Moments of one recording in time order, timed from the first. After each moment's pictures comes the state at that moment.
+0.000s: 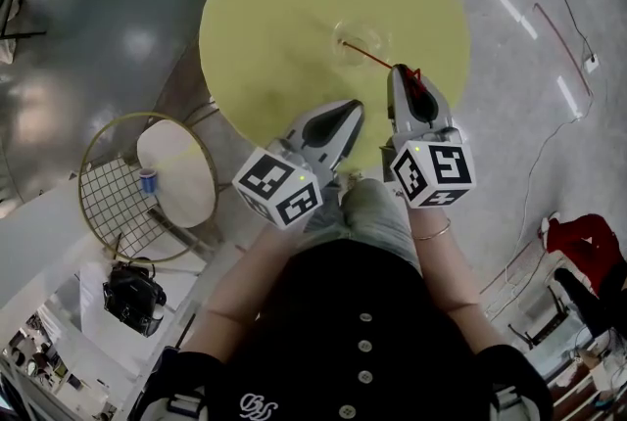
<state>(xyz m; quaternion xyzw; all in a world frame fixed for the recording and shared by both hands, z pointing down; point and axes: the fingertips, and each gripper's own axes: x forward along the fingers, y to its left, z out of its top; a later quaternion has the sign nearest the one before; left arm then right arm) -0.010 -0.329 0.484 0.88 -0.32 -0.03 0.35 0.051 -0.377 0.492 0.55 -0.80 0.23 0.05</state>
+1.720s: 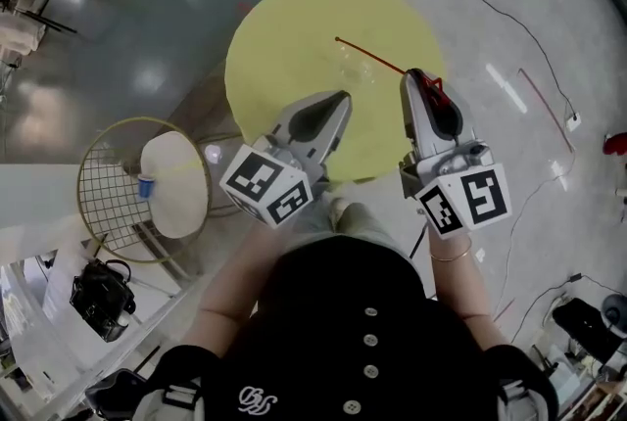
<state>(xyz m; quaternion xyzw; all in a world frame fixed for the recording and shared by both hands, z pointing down) -0.042 -0.298 0.361 0.90 -0.38 -0.08 0.18 0.029 -0.309 0.300 0.44 -0.90 0.04 -0.03</state>
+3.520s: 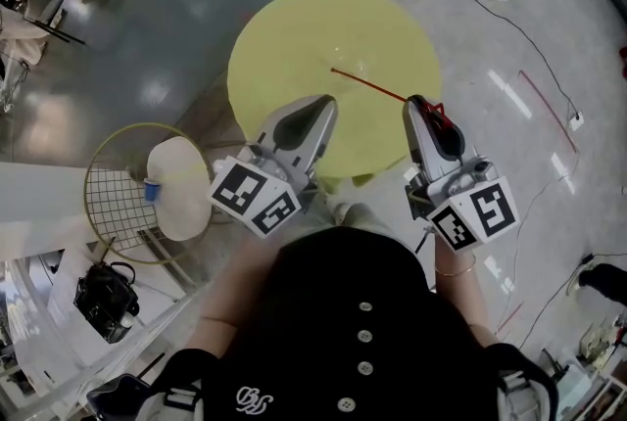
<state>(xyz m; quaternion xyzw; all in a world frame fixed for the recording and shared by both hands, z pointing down) -0.050 -0.266 0.331 0.91 -0.39 -0.09 0.14 0.050 -0.257 0.302 0.40 -0.91 0.08 -0.05</state>
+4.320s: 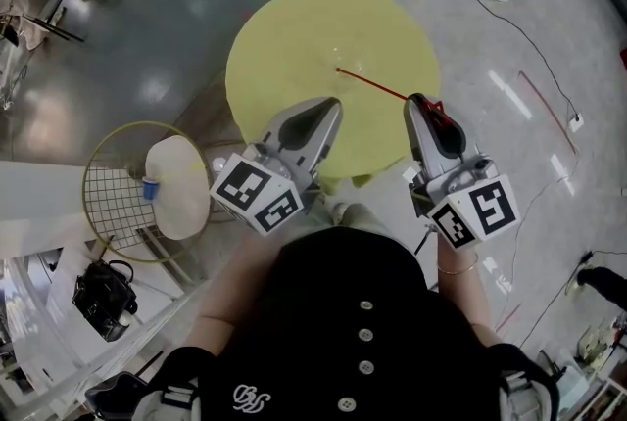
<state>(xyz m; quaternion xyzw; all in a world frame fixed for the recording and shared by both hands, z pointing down) -0.041 -0.265 0.342 0.91 -0.38 -0.08 0.16 0.053 -0.260 0.308 0.40 -0.91 0.06 -0.02</state>
